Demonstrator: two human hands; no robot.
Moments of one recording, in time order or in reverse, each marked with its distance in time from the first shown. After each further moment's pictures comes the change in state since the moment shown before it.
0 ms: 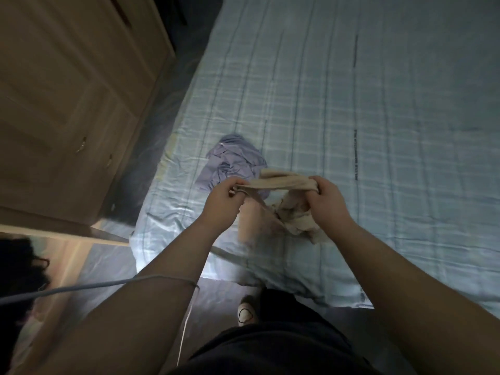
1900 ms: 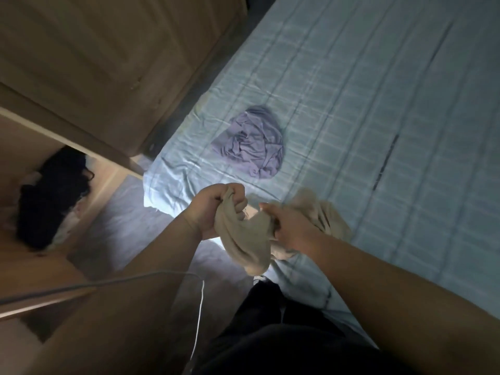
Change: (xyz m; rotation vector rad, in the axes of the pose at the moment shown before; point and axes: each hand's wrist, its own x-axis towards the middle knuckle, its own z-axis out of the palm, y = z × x) left_hand -0.077 0.037 0.083 -0.994 -0.248 -0.362; right_hand 0.023 0.105 -0.007 -0.565 -0.917 -0.337
